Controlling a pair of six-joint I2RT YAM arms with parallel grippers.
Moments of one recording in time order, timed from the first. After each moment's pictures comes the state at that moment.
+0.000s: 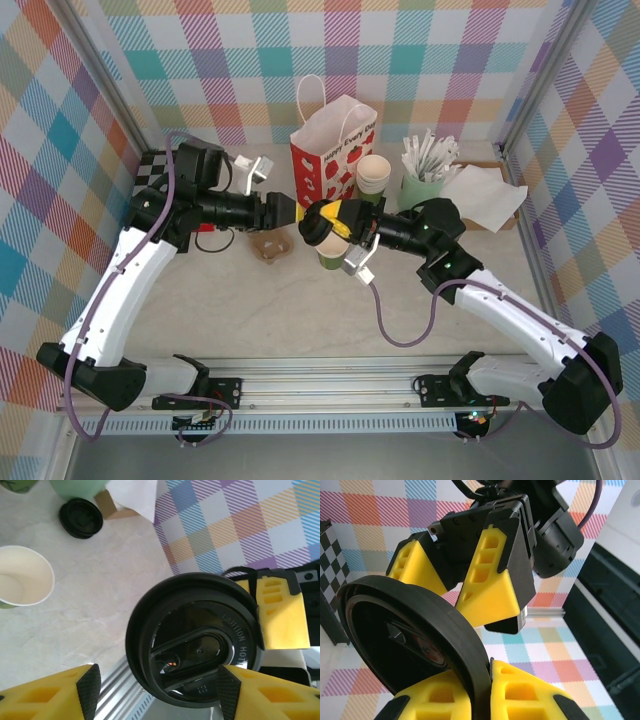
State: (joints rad) left arm -0.42 1.30 1.61 -1.01 0.78 -0.48; right arm 0.68 1.13 0.90 0.43 -0.64 -1.56
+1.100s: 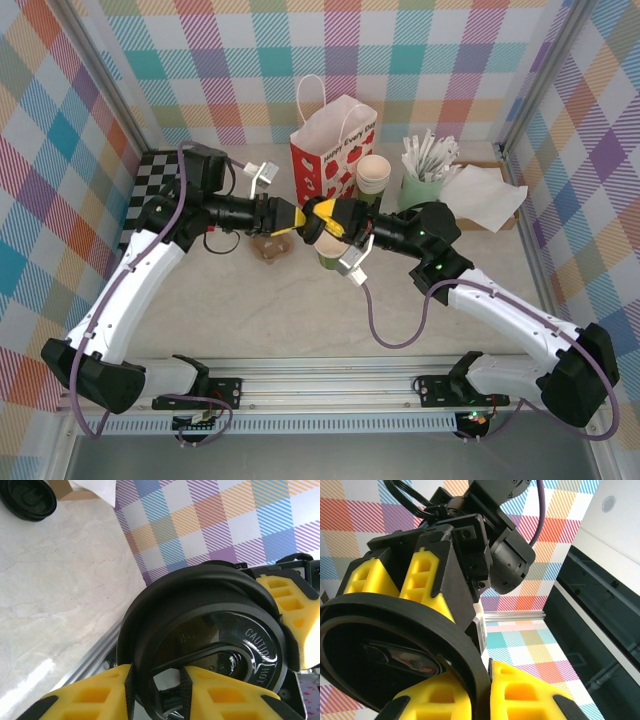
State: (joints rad) left arm -0.40 1.28 1.45 -0.80 0.98 -0.58; right arm 0.74 1.16 0.90 0.57 -0.59 -1.50
